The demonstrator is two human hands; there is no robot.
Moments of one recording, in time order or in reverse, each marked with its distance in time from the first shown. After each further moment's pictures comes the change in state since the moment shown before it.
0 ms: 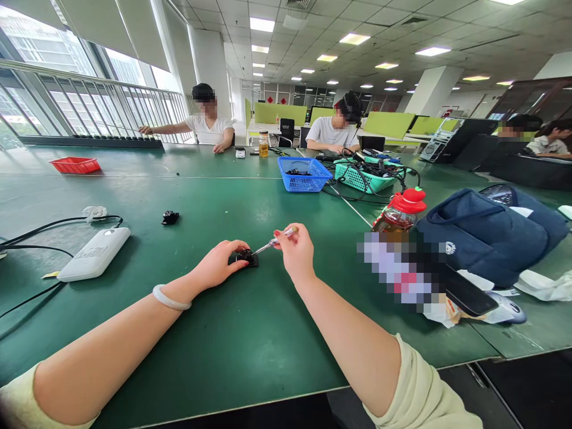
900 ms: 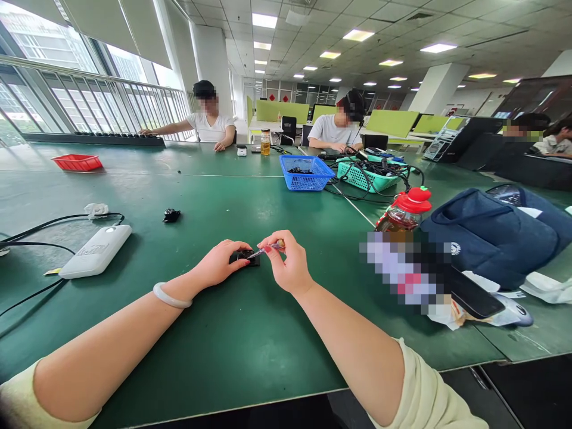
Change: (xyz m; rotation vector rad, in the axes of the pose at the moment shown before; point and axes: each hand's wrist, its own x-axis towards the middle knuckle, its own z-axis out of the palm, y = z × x) left_hand 0.000 0.002 -0.002 0.001 -0.024 0.008; right_hand -0.025 -0.014 0.001 -0.217 -0.348 -0.490
